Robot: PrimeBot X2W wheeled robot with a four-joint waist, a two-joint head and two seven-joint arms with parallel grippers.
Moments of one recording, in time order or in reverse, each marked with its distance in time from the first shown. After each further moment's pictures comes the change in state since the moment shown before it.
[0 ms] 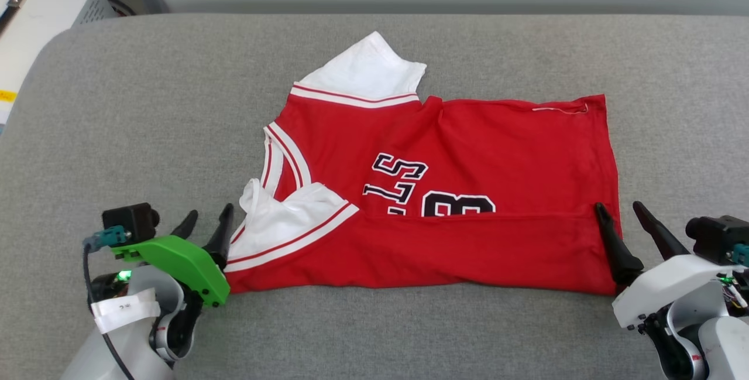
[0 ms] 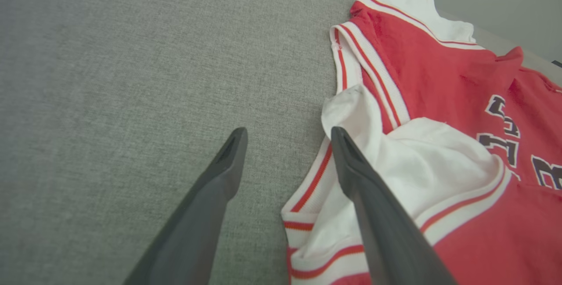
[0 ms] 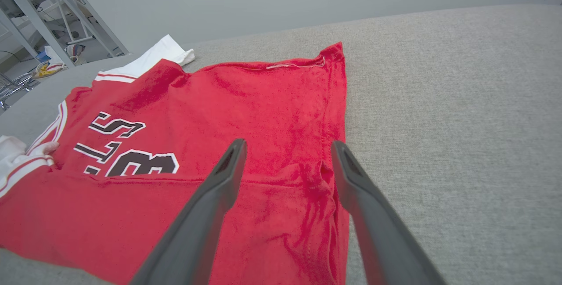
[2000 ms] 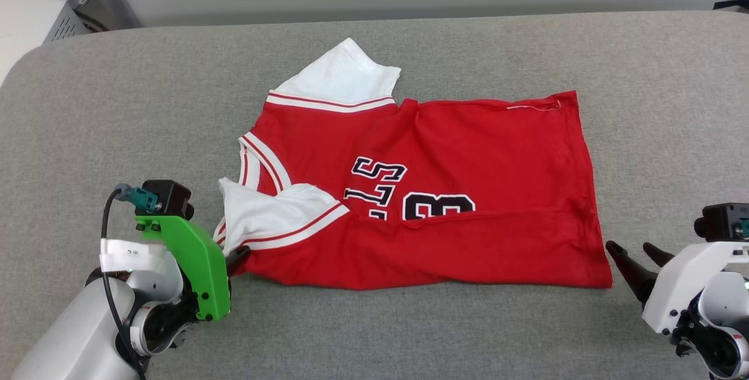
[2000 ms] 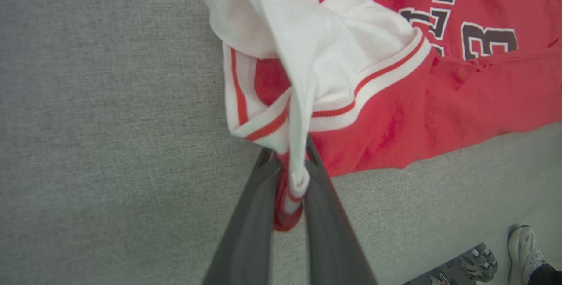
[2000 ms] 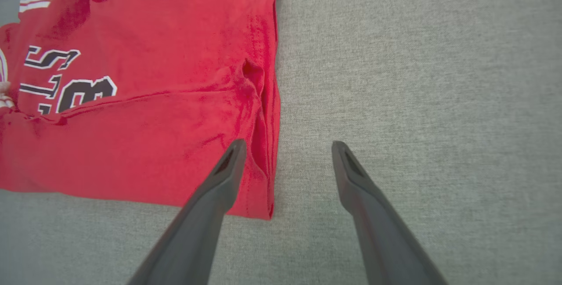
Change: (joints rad) left arm 0.049 0.215 -0.103 -0.446 -0.136 0.137 0.650; right arm 0.031 -0.044 -0.101 -0.095 0.088 0.000 0.505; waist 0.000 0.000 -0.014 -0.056
